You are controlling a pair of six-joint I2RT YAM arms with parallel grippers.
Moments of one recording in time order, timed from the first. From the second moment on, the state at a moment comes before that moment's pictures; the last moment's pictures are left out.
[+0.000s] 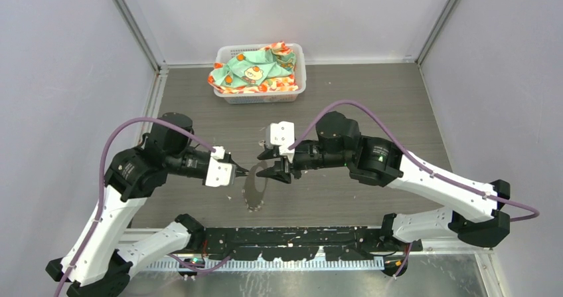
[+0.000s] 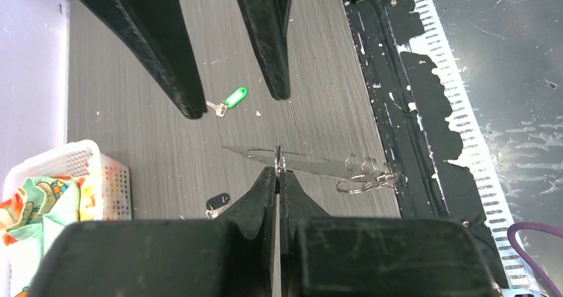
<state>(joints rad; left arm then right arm) -0.62 0.87 1.37 -1.17 0.82 0.95 1.18 1.20 1.39 -0.40 -0.34 -0.24</state>
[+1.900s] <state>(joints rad) -0.62 0.70 1.19 -0.64 0.84 0.03 1.22 1.02 0.97 0.35 -0.29 0.05</state>
